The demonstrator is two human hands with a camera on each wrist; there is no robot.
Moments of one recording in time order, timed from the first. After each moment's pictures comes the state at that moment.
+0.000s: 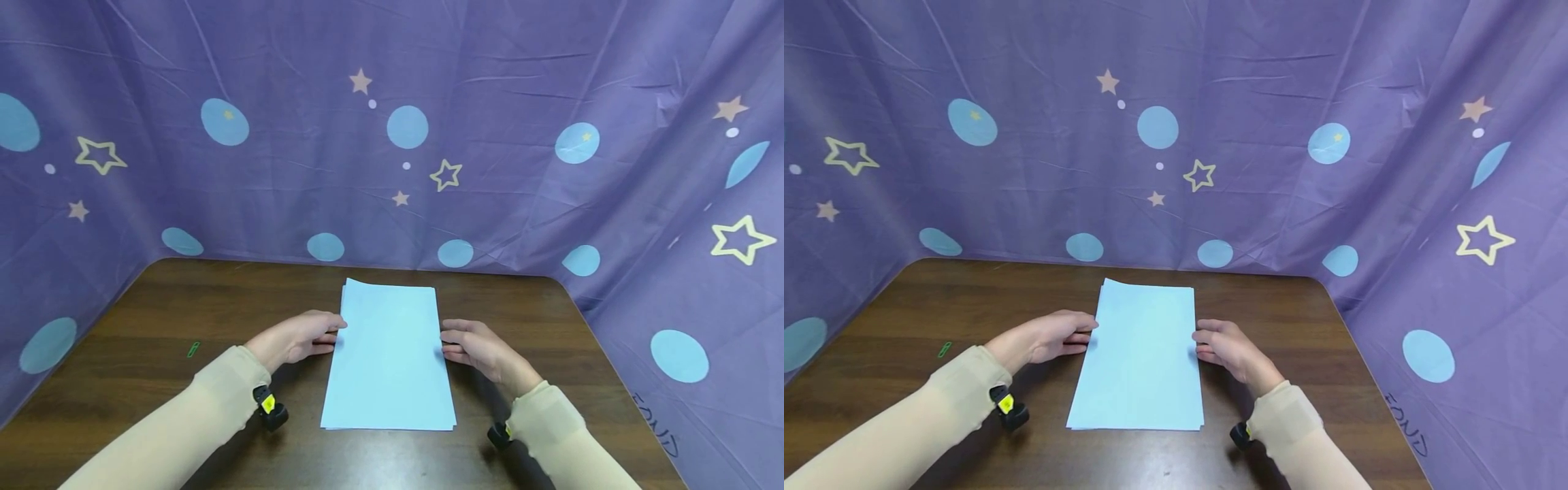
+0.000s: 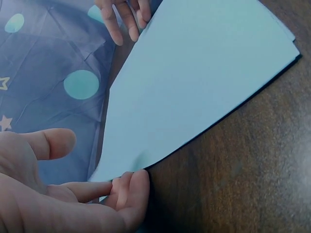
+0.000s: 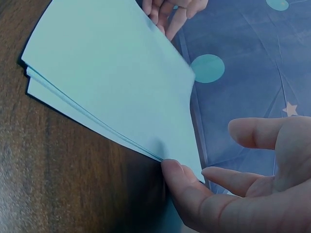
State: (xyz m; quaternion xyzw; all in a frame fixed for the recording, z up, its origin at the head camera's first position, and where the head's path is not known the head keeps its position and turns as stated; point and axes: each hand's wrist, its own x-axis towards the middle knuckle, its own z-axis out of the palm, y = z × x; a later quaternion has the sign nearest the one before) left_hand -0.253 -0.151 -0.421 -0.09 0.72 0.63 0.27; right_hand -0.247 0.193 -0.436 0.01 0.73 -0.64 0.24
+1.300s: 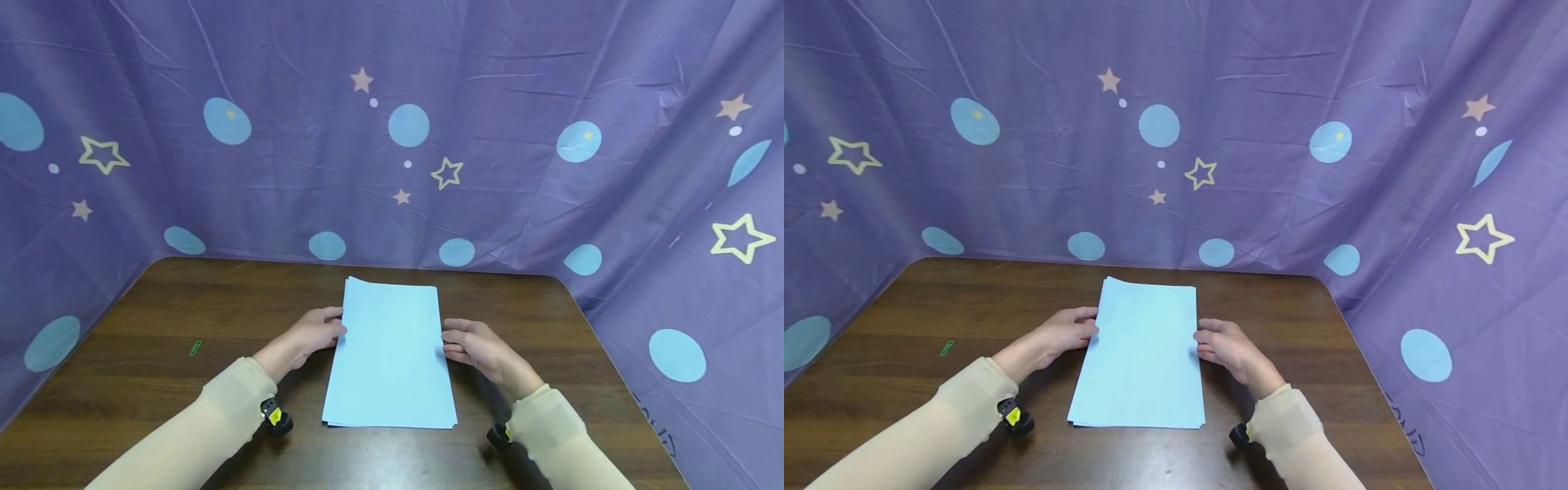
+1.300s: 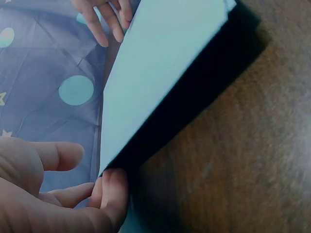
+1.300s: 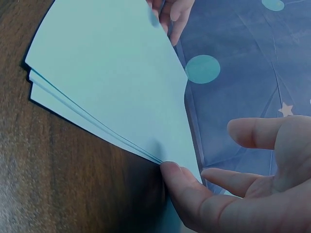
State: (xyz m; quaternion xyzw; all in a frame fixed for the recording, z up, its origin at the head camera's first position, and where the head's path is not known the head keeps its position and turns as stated) left_hand -0.239 -0.148 -0.428 -0.01 0.81 0.56 0.19; right_hand -0.240 0.190 -0.435 0.01 0.74 -0.64 0.23
